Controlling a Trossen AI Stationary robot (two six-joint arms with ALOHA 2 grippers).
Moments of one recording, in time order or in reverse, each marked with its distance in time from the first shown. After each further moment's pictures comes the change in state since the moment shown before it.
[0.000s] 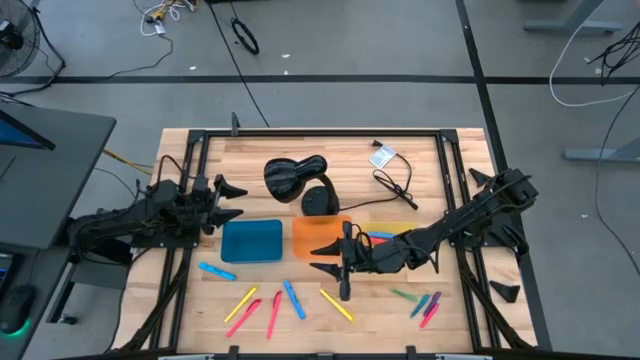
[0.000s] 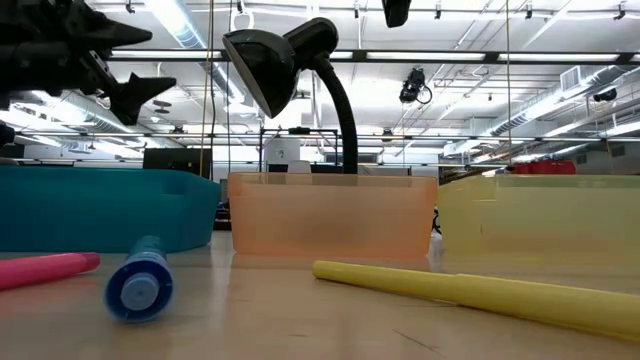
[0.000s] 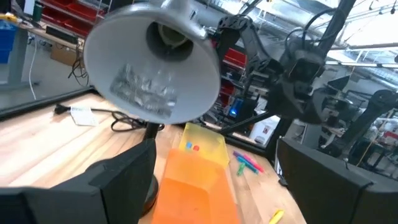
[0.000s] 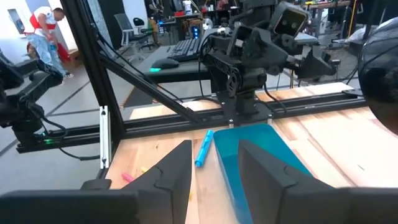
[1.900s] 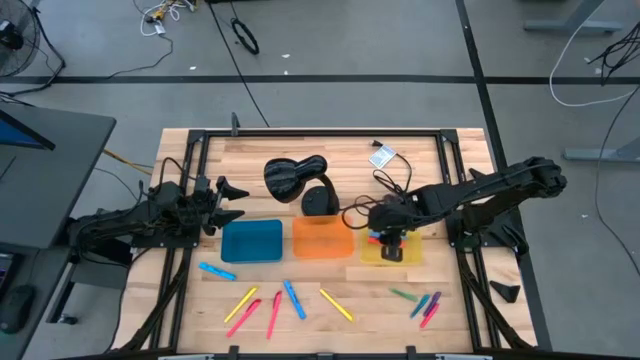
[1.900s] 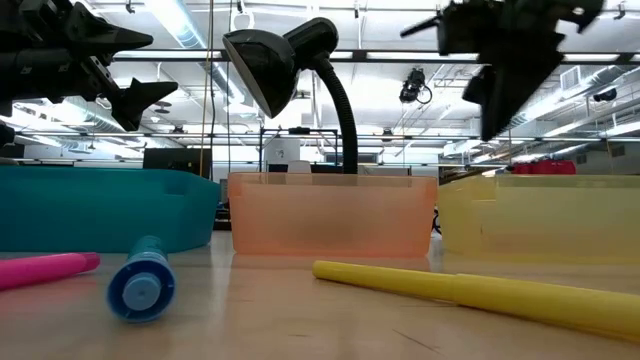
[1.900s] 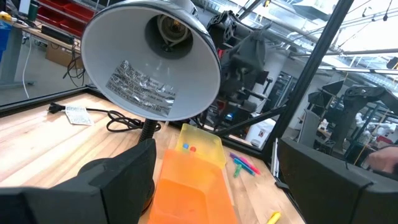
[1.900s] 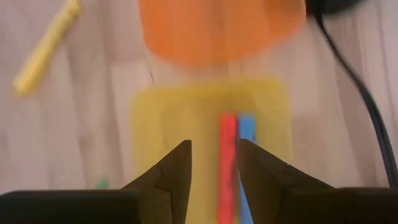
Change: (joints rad) left arm 0.001 0.000 -0.057 0.079 0.008 -0.031; right arm -0.274 -0.296 0.000 -1.336 -0.479 0.140
